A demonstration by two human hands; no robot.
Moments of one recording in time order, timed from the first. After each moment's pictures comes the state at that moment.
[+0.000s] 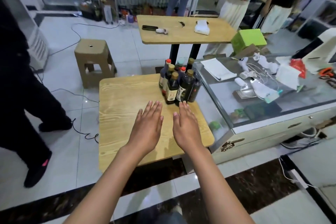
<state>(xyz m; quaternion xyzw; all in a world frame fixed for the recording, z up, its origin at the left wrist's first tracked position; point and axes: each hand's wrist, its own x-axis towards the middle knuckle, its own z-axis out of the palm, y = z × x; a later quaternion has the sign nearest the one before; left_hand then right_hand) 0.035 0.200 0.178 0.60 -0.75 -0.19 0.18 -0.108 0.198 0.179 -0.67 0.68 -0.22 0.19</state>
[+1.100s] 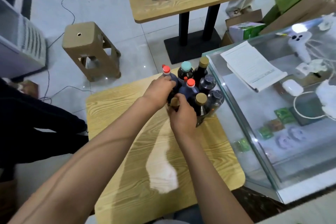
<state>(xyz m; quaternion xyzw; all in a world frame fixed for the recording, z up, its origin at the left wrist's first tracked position) -0.029 -0.209 0.105 0.50 -0.86 -0.08 -0.05 -0.123 -0.115 0.078 -0.52 0.75 -0.29 0.30</state>
